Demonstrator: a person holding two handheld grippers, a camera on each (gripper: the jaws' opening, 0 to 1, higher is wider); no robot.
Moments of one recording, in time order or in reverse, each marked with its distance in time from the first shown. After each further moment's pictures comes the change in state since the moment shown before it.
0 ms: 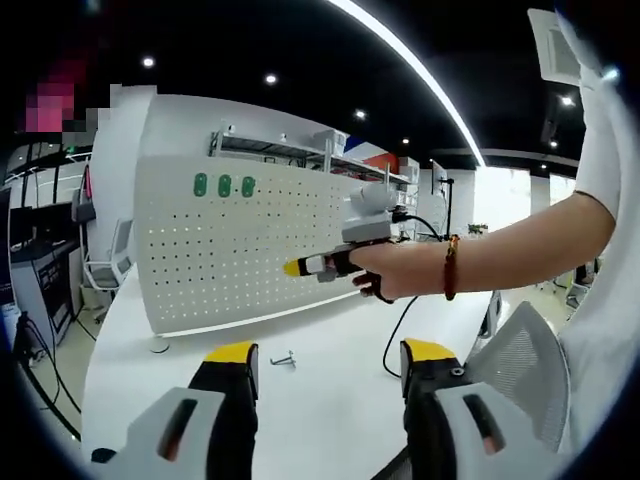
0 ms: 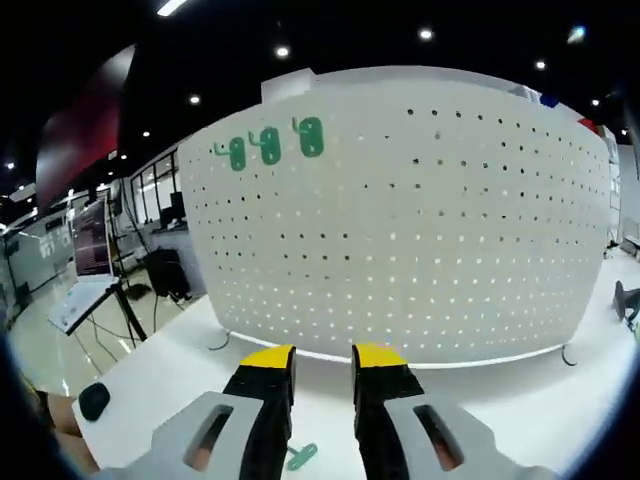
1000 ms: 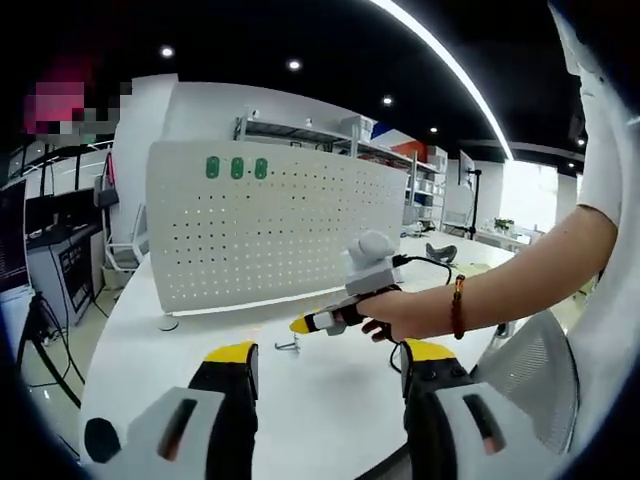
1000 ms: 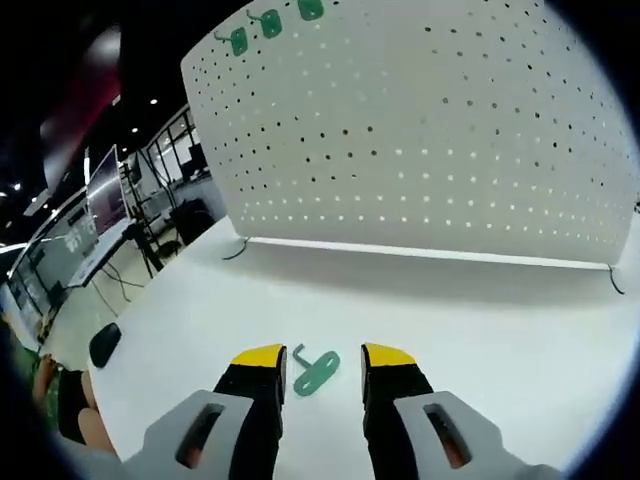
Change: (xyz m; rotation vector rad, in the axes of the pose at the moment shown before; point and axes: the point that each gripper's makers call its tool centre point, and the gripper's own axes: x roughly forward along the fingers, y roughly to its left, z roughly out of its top) left arm 0.013 -0.010 -0.014 -0.037 0.071 0.130; right arm 0.014 0.017 -0.125 0.082 0.285 0.156
